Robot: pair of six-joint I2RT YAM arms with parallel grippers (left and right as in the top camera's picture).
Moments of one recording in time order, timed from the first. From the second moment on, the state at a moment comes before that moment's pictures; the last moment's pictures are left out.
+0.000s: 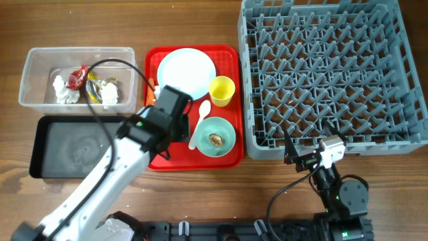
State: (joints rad) left arm -0.49 1.29 0.95 -0.81 -0.16 -0.47; right arm 0.13 0.02 0.01 0.01 -0.15 -0.05
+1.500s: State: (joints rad) left arm 0.78 1.29 0.95 -0.78 0.64 0.05; right arm 0.13 0.02 0.01 0.01 -0.15 -0.05
